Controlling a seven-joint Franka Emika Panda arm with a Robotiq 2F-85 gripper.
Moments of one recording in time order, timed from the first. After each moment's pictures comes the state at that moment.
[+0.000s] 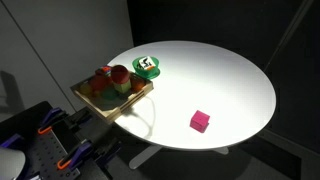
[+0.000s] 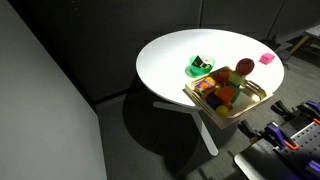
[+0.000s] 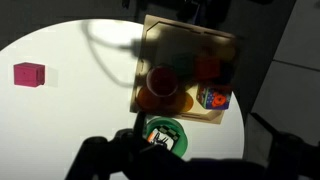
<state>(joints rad) 0.04 -0.45 -0.14 -2.26 0.06 1.78 -0.30</state>
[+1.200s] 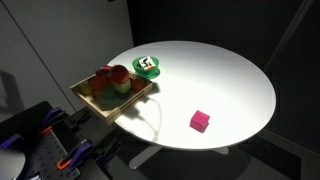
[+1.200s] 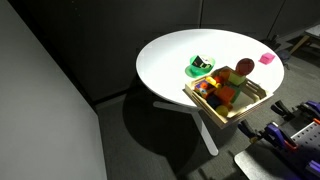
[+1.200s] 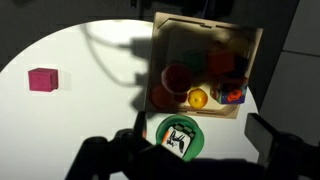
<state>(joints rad) -0.02 -0.41 -0.14 -2.25 0.05 1.81 -0.30</state>
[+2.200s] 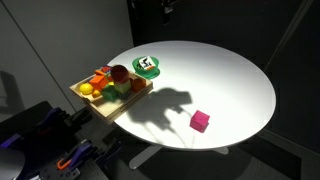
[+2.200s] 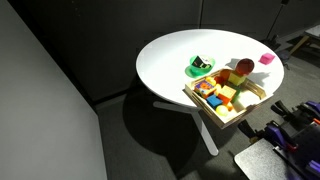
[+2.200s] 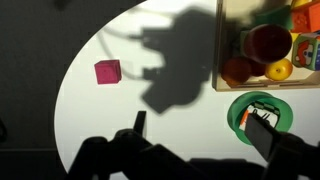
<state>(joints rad) -0.15 -0.19 -0.21 -2.18 -0.03 2.05 -0.28</state>
